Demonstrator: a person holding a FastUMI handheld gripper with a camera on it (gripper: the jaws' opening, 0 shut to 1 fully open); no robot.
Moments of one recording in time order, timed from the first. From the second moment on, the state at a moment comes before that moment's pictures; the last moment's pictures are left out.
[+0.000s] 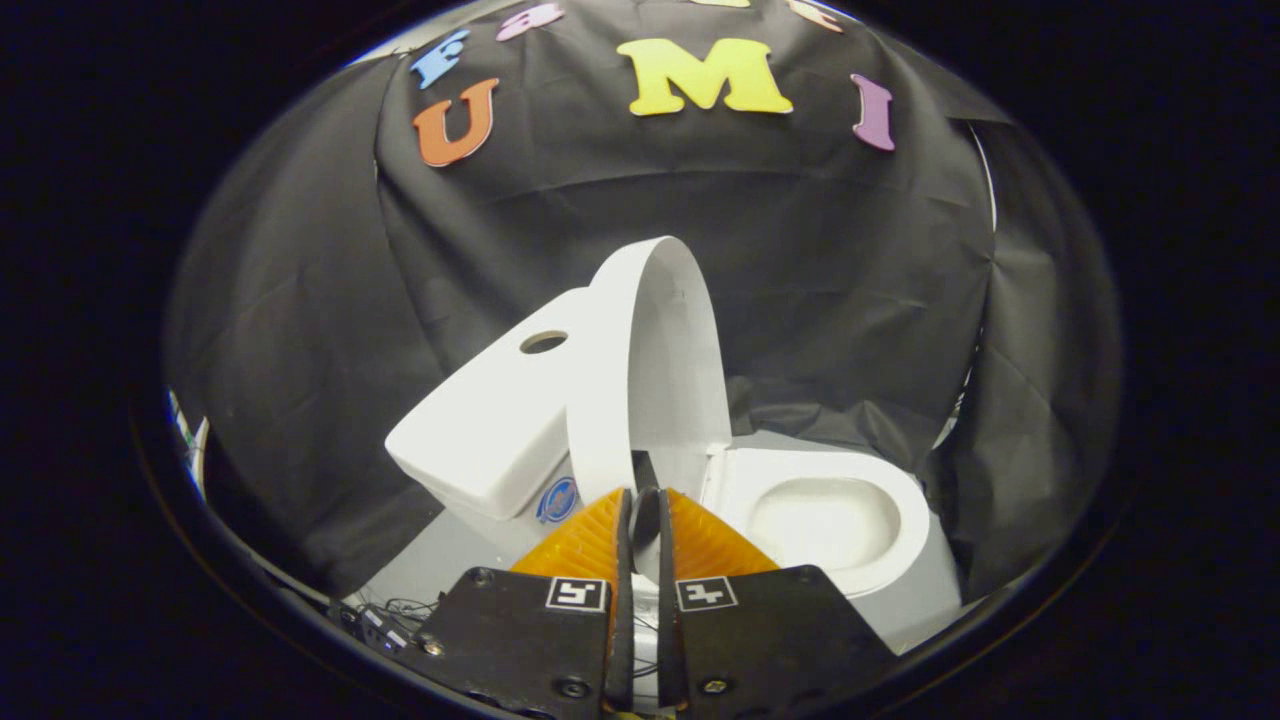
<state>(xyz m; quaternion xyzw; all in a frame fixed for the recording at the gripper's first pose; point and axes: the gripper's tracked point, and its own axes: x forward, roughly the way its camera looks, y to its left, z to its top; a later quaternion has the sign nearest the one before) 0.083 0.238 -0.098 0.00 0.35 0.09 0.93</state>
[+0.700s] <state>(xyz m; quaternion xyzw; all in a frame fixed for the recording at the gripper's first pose) 0.085 0.236 -0.099 -0.03 0.35 0.11 0.93</state>
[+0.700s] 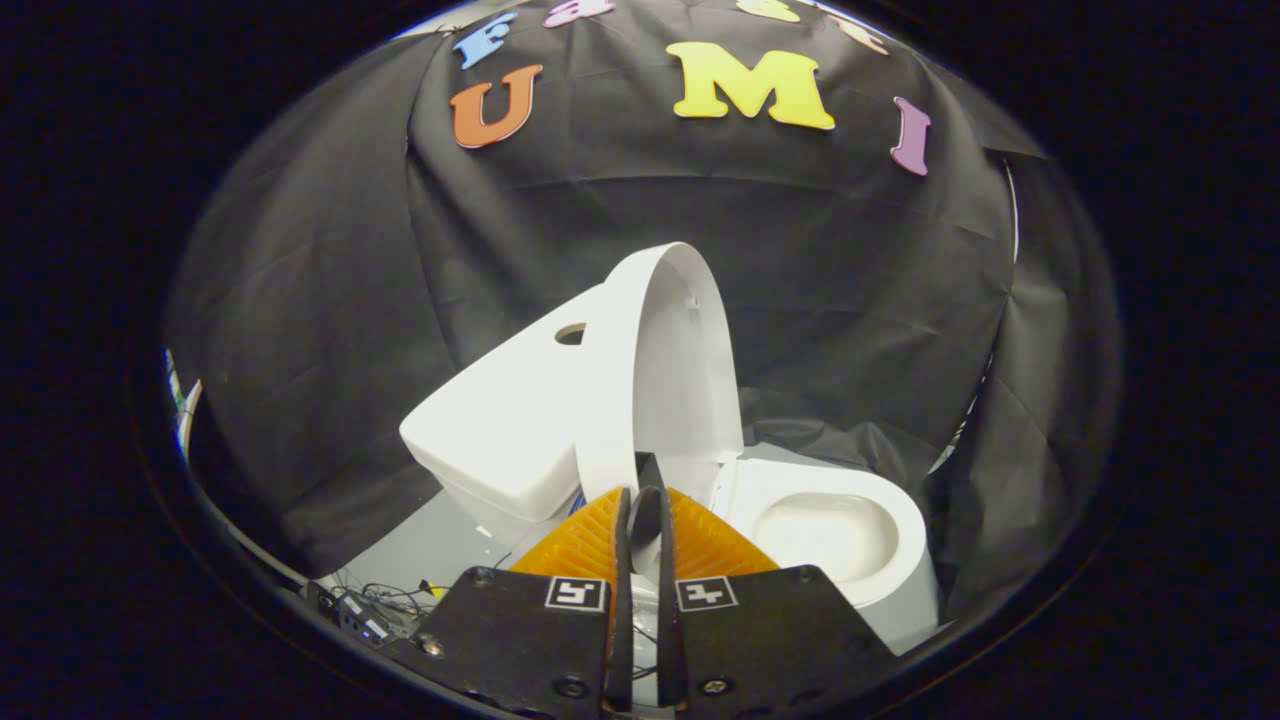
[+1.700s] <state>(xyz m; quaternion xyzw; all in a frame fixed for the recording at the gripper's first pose) 0.070 0.160 -0.028 0.03 0.27 0.15 0.95</state>
